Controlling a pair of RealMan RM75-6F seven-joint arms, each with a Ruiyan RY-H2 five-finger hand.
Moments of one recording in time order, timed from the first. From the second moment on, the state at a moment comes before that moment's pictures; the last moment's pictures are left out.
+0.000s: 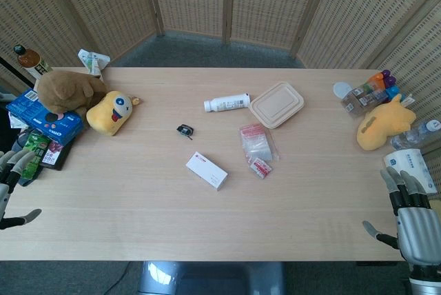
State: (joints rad) left arm -0.12 -0.77 0.03 -1.94 1.53 1.44 0.03; right arm -0.03 -1.05 0.04 -1.86 -1.63 1.62 -0.16
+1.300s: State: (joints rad) left arm -0.13 -0.81 -0.02 -1.89 1.42 1.39 0.06; right arm 0.42 -1.25 0.18 -1.69 -1.38 1.02 -0.24
